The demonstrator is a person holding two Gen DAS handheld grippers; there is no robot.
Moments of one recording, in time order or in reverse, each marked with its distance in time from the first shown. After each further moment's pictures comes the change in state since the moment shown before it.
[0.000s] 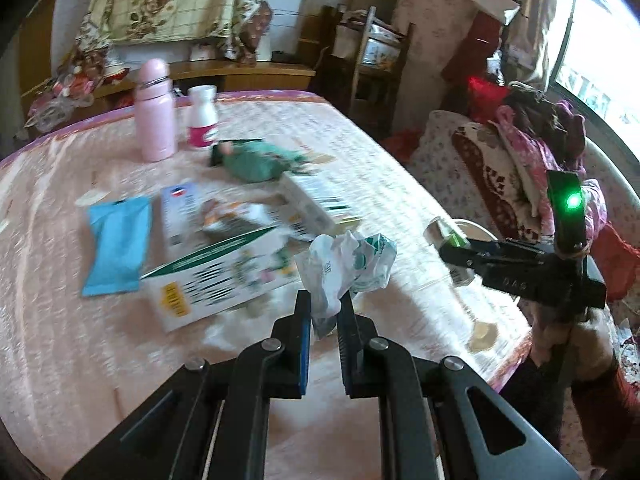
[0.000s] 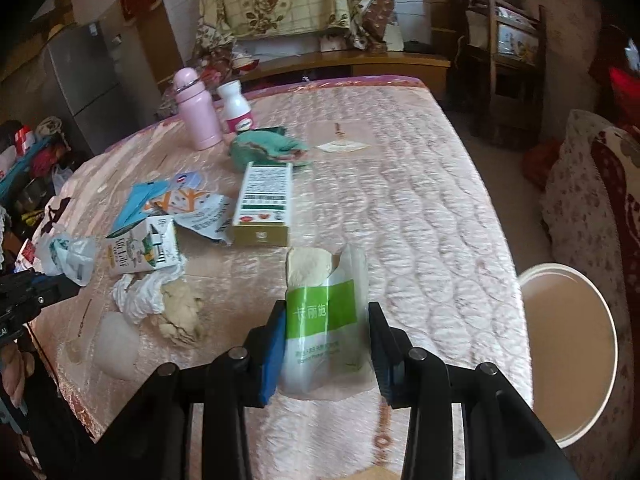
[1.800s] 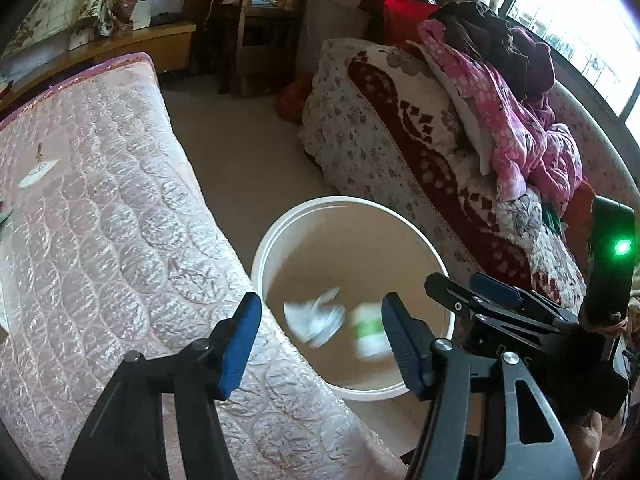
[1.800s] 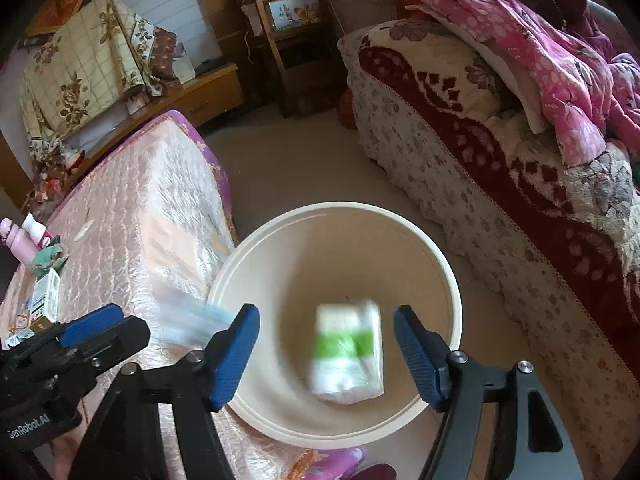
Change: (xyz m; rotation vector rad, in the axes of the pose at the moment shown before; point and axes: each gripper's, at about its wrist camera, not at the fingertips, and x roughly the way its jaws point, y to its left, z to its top) left arm 0.218 -0.263 0.044 0.121 0.184 -0.187; right arm -0.052 -0.272 -0.071 0.503 -0.038 -0.344
